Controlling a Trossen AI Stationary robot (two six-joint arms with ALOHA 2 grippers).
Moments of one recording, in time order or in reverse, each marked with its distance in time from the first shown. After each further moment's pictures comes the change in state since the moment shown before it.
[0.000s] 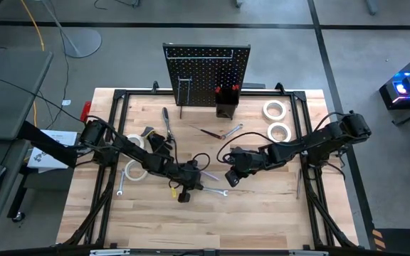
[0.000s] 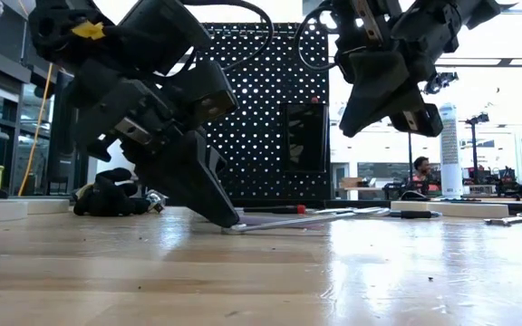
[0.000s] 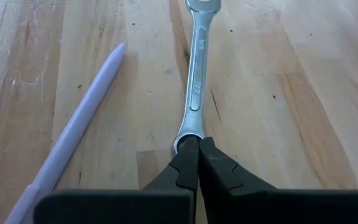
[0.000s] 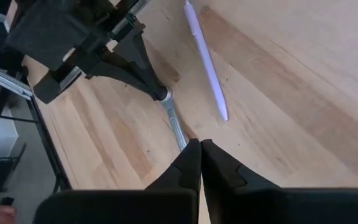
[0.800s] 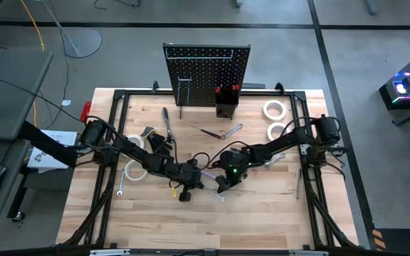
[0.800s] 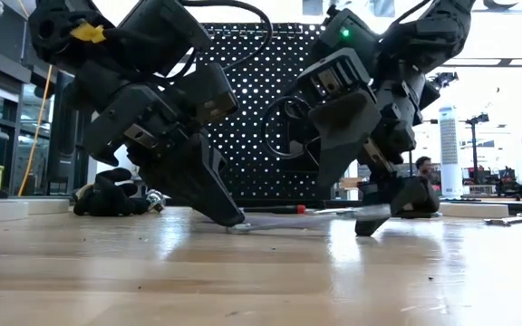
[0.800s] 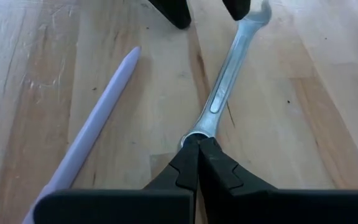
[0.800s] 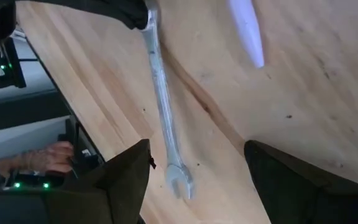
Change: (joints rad) left arm 0.000 0.008 -0.004 0.015 -0.039 -0.003; right arm -0.117 0.356 0.004 0.276 -0.537 0.076
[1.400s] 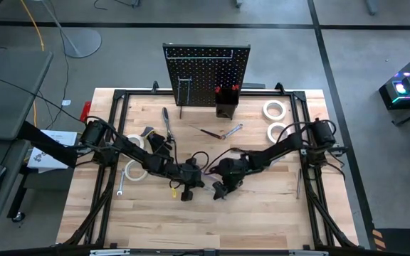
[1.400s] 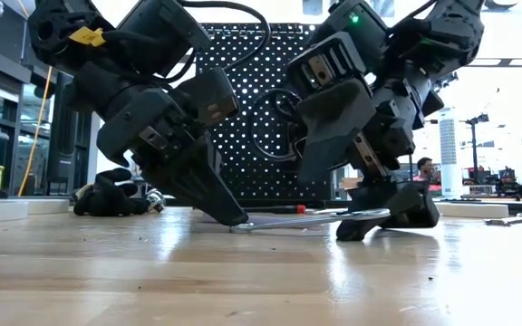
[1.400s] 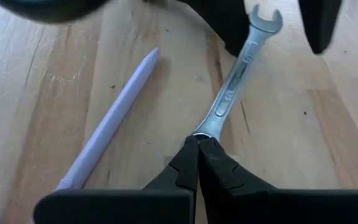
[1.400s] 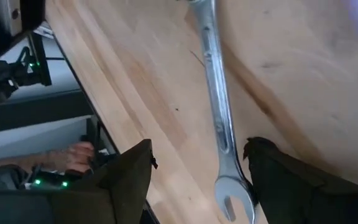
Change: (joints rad) left arm 0.000 0.001 -0.002 0.015 -0.055 -0.061; right arm 0.072 0.095 0.000 0.193 0.030 0.110
